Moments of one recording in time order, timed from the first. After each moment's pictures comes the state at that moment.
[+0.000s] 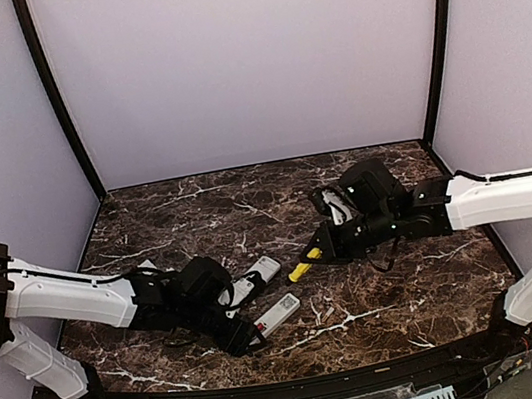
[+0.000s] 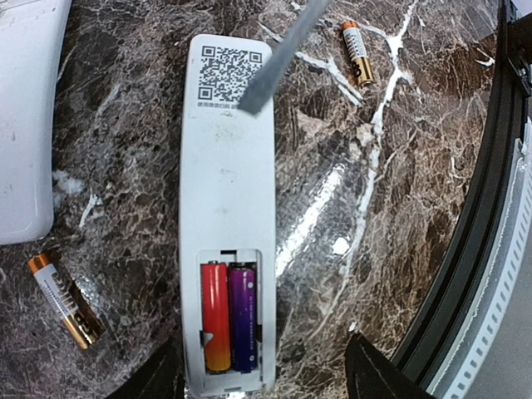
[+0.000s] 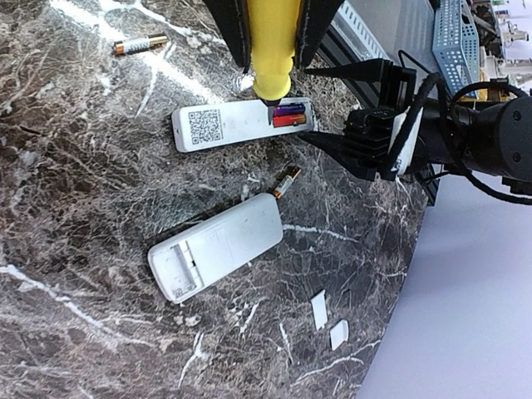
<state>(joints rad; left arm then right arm) -1.05 1.50 0.73 -0.23 0.19 -0.30 0.94 1.40 0.95 -0.25 -0.24 0.76</state>
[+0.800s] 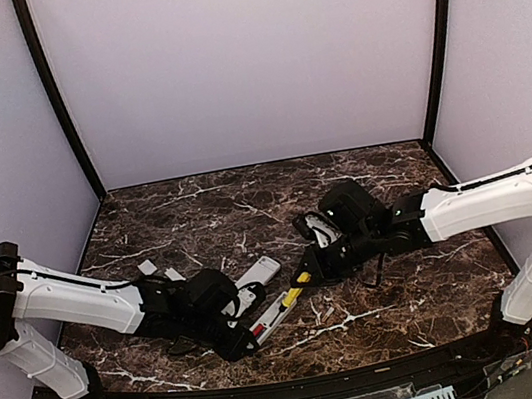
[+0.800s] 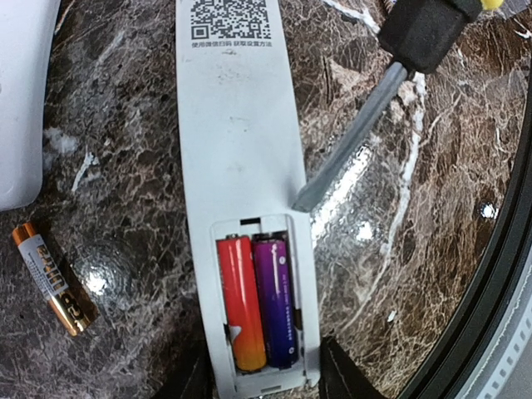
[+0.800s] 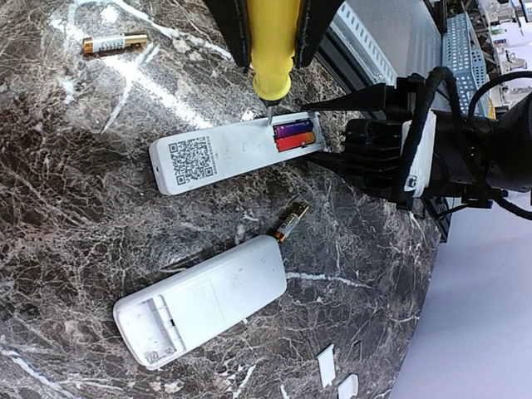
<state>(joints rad) -1.10 1.54 0.71 -0.25 0.10 -0.31 1.00 1.54 0.96 -0.20 -0.30 0.76</state>
